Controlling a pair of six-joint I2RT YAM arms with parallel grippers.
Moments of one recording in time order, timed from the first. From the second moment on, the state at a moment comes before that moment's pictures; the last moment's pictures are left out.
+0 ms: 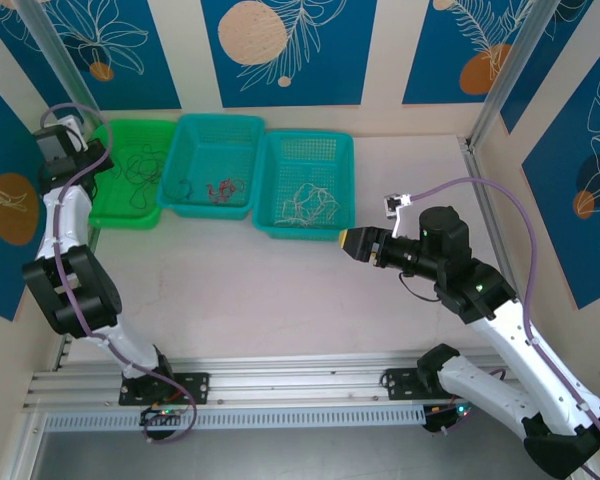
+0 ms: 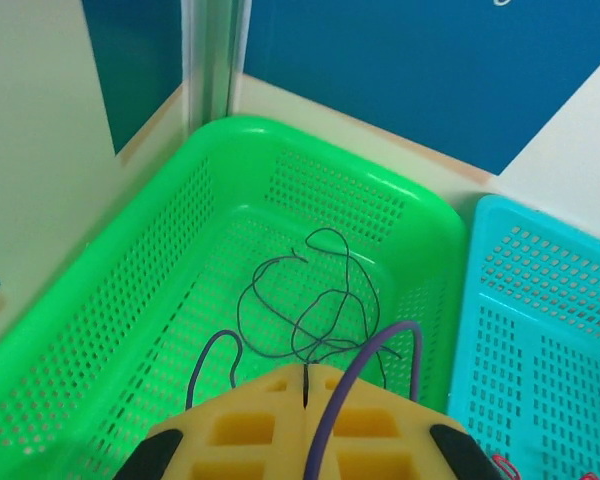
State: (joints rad) left arm 0.40 1.71 1.49 -0.24 0.21 -0.18; right arm 0.55 0.79 0.98 -0.57 -0.36 0.71
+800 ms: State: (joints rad) left arm 0.41 1.90 2.18 -0.27 0.37 -0.29; right arm 0.58 0.87 1.03 -0.57 -0.34 0.72
